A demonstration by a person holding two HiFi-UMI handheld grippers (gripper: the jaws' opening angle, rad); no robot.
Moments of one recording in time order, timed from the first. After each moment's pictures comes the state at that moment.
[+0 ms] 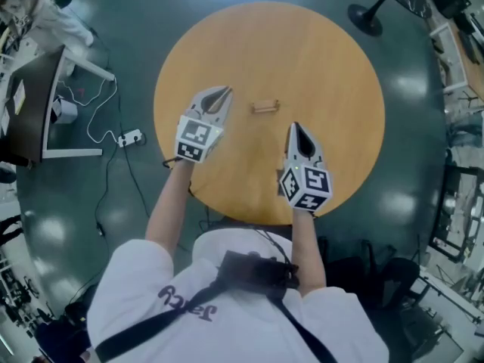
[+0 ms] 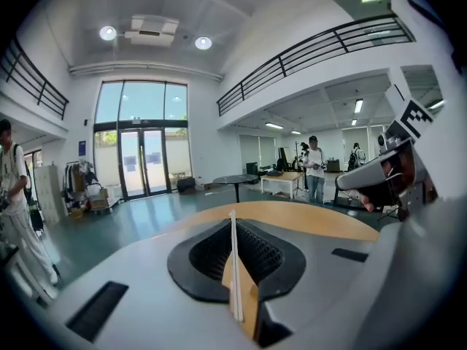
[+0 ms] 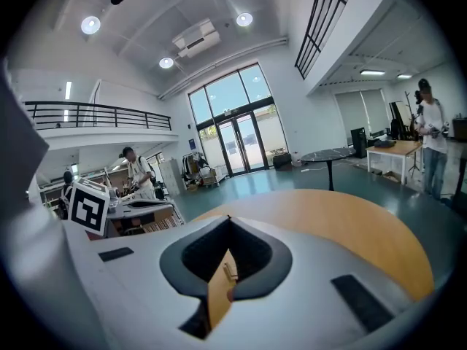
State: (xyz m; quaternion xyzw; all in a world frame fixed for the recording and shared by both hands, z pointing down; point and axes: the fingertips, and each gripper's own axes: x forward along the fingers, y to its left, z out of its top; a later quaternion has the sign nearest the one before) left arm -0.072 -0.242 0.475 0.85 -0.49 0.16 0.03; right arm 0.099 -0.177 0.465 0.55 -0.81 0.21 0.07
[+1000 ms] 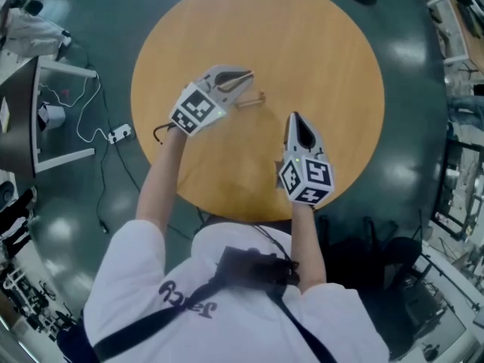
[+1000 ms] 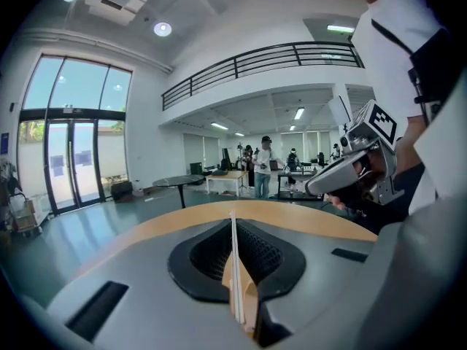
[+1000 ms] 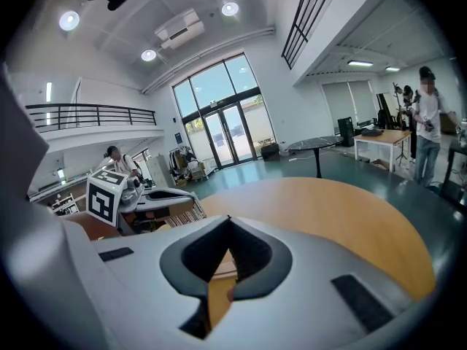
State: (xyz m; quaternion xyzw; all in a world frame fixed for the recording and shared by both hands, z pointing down) left arm 0.028 -0.289 0.502 0.95 -0.26 0.18 0.00; right arm 0.131 -0.205 0.496 0.58 -0.77 0.25 0.08
